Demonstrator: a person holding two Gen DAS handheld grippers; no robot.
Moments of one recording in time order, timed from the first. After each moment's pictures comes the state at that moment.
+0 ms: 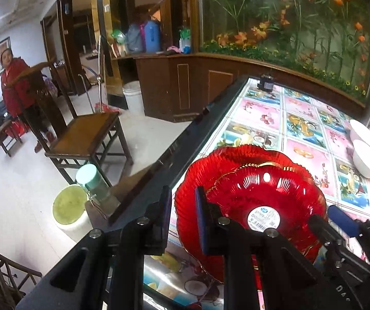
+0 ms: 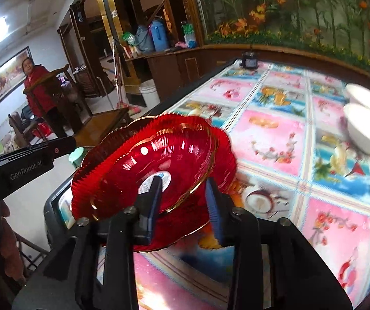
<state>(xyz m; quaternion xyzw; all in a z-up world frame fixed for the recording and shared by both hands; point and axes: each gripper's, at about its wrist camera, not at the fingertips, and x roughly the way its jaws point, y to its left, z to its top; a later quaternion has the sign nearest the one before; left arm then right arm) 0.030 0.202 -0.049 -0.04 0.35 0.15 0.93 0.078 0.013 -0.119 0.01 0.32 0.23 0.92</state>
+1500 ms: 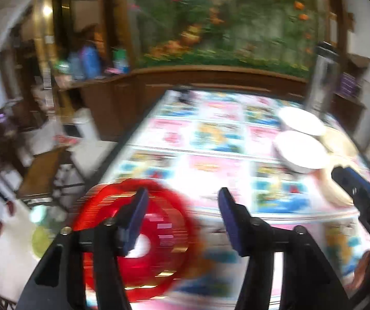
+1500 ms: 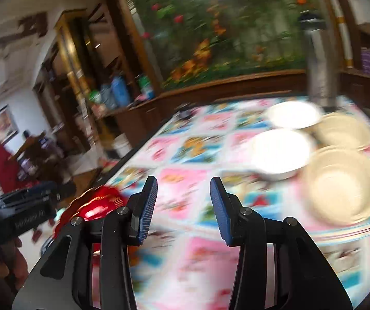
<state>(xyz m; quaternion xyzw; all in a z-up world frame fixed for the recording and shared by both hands) 0.068 0.041 -0.010 0.02 0.34 -0.01 0.94 0.076 -0.187 -0.064 0.13 0.23 0.12 0.96</state>
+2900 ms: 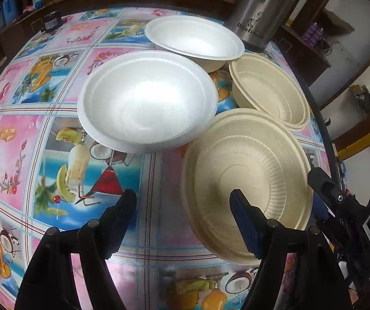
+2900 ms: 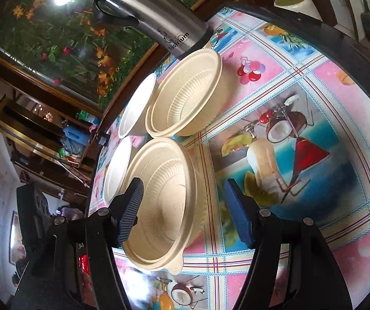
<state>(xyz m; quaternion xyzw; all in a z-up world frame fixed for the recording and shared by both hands) 0.169 -0.179 -0.089 -0.03 0.54 -0.14 0.83 0.139 -0.430 -0.156 0.41 0.36 0.07 0.84</state>
